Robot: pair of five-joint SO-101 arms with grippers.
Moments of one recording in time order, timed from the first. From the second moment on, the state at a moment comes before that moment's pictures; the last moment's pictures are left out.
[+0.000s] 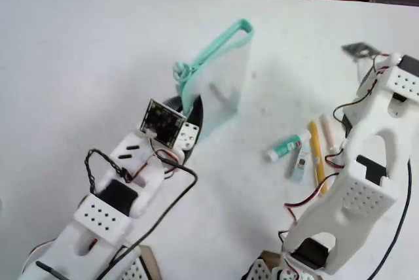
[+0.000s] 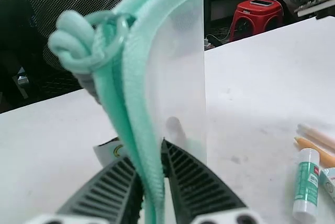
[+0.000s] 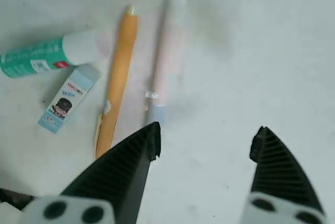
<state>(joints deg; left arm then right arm) 24.7 -57.6 75.7 7.7 -4.2 25.9 30.8 -26.5 97.4 51.6</state>
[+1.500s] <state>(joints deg) 24.7 -57.6 75.8 7.7 -4.2 12.5 -12.4 -11.5 88.3 44.1</state>
